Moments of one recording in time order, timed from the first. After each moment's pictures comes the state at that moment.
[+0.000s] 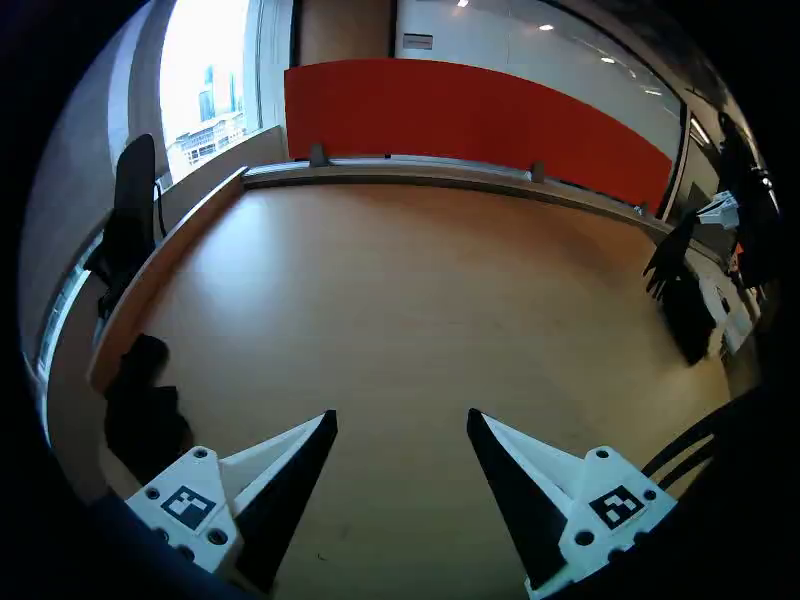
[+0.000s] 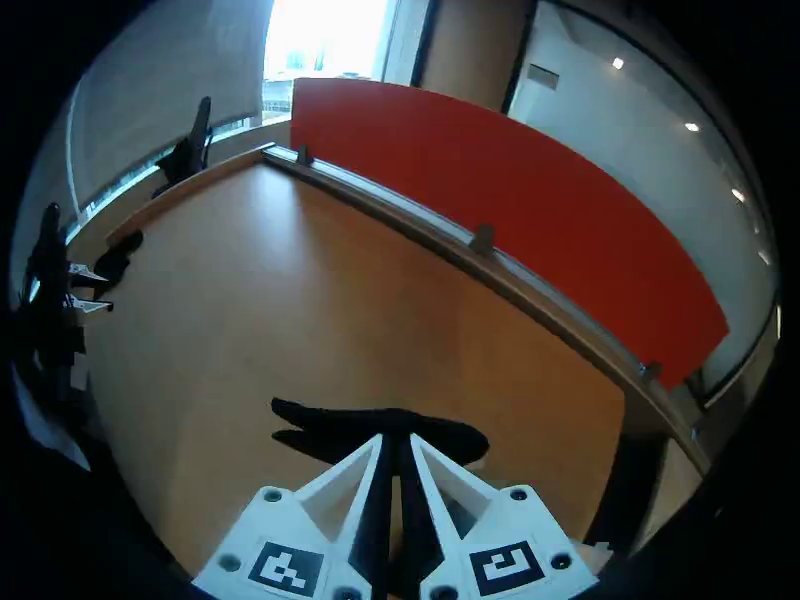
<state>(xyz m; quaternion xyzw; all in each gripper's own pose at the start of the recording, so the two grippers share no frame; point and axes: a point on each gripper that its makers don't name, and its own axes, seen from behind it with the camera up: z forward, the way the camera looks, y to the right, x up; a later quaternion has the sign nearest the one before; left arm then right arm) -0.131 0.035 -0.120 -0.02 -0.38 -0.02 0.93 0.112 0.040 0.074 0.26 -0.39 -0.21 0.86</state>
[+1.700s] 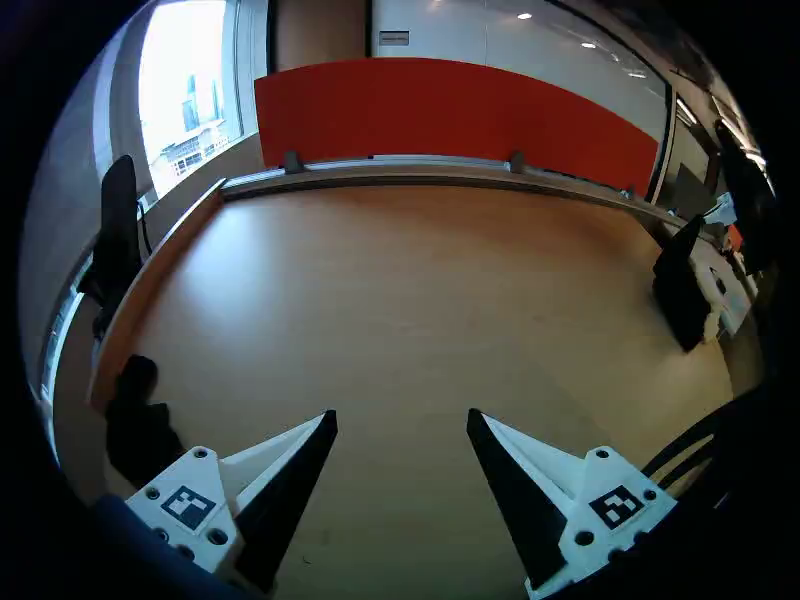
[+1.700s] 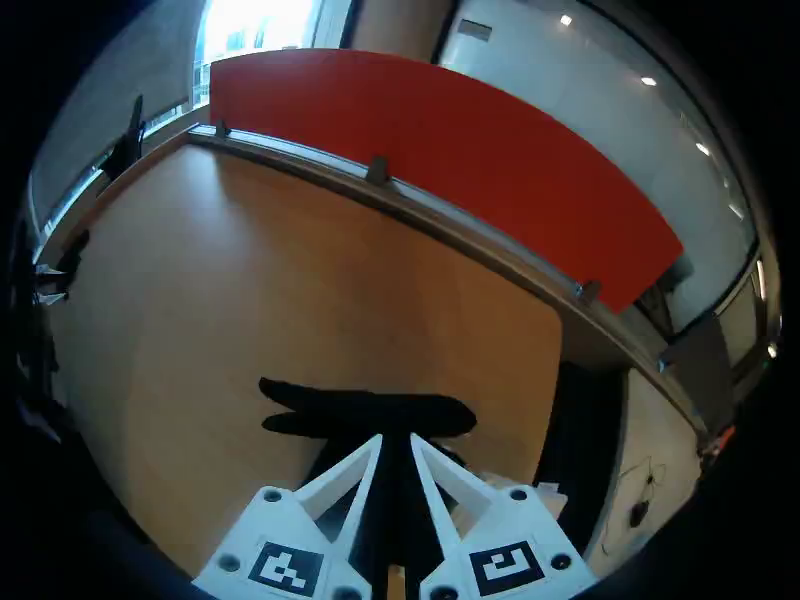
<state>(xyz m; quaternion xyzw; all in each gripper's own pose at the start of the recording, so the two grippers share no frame) -0.125 0.066 -0.111 -0.04 -0.38 0.00 0.92 0.104 0.201 0.064 0.15 -0.45 -0.20 0.86</state>
